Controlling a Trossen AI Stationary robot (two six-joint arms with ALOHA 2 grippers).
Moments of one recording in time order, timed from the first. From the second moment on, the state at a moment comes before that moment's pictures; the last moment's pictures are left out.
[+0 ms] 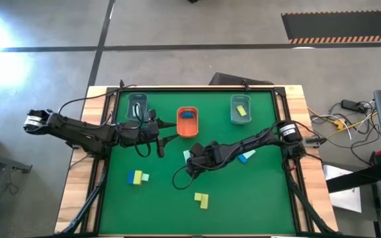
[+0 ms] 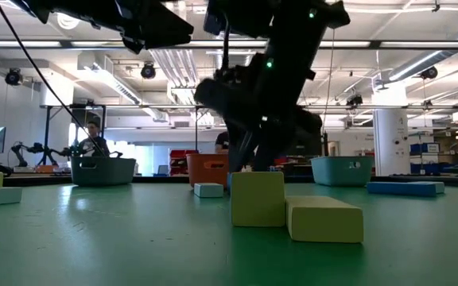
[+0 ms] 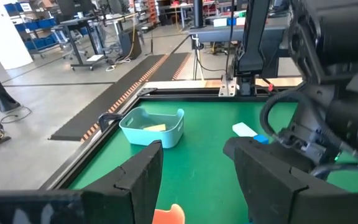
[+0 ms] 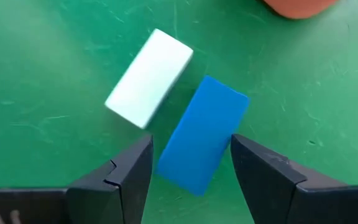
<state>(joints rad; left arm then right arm) -0.11 1.07 0.63 0.30 -0.39 0.06 0.21 2.07 1.47 -0.65 0.36 0.90</state>
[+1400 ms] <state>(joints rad) -0.11 1.02 0.64 0.43 -0.58 0.28 -0.16 1.72 1.47 -0.74 0.10 -0.16</state>
